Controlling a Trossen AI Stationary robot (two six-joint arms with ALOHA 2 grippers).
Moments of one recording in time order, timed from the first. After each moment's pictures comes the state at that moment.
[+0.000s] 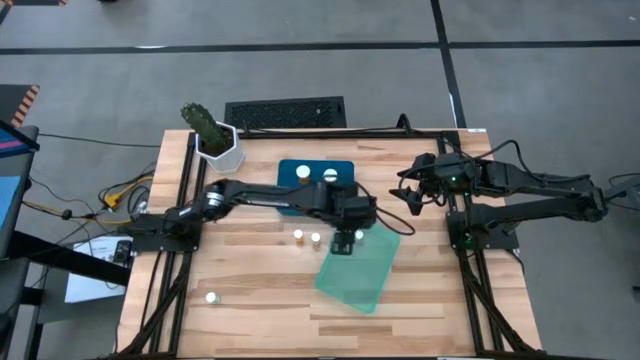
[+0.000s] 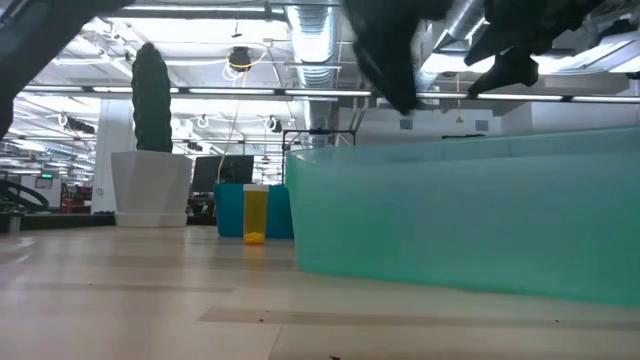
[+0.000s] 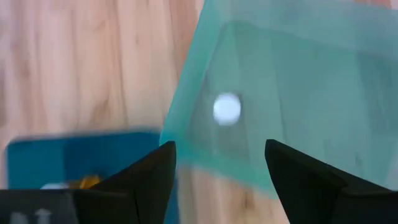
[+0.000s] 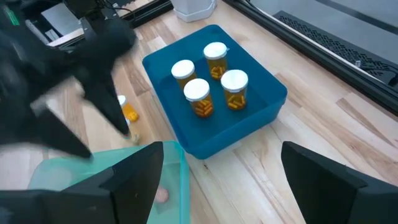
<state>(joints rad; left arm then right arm) -0.07 2.28 2.31 -1.18 -0.14 0.09 -0.15 0.76 0.78 -0.58 0.16 0.38</state>
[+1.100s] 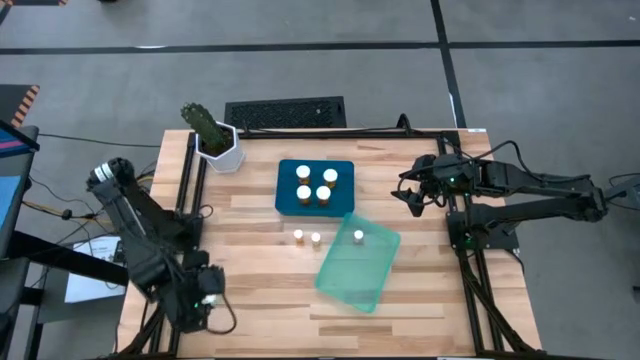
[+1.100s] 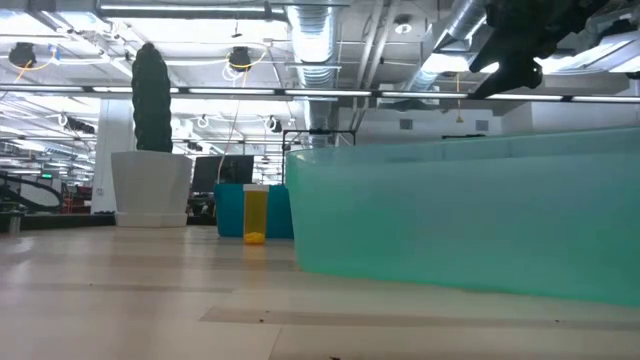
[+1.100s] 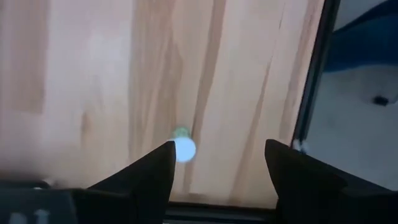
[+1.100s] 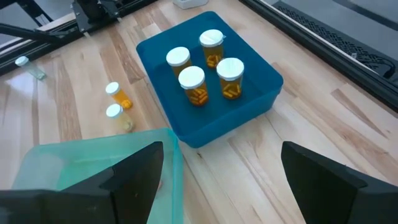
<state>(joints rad) -0.96 1.35 1.20 -1.18 -0.11 -1.15 -0.15 0.76 0.78 -0.62 0.16 0.37</state>
